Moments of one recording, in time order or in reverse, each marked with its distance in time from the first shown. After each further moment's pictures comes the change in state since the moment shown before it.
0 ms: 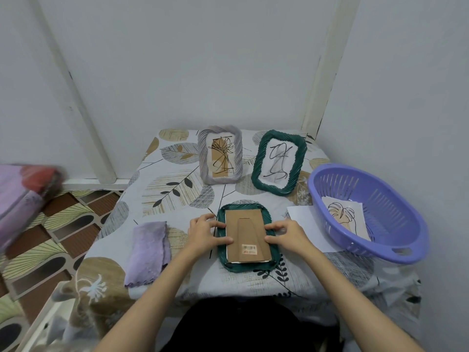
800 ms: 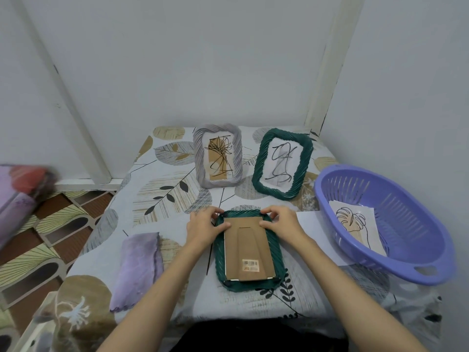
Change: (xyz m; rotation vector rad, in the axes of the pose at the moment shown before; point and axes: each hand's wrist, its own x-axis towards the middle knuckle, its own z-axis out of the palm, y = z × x) left_hand 0.056 0.001 0.007 -0.014 0.157 -0.006; right_hand 0.070 -0.003 0.007 -0.111 0.101 -0.132
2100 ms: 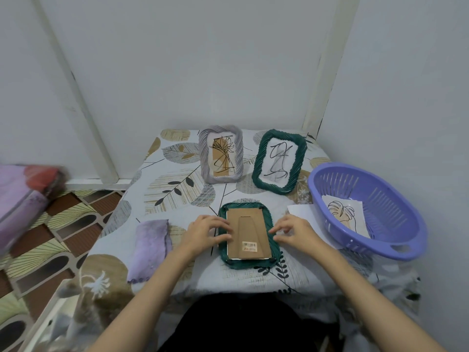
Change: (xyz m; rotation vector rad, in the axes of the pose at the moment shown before) left_hand -0.053 -0.015 -0.021 0.051 -0.191 0.281; right_hand -0.072 0.009 -0.032 -0.097 -0.173 -0.135
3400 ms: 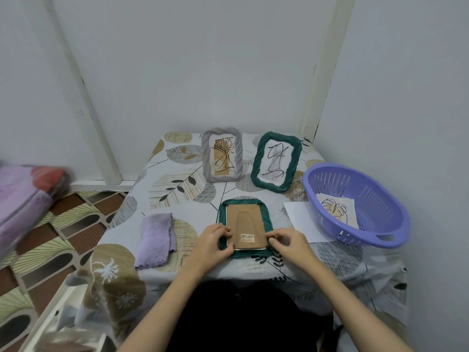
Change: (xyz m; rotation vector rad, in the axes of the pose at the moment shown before) left_hand -0.046 0.018 0.035 -0.069 0.178 0.063; right_hand -0.042 -0.003 0.031 0.125 0.166 0.021
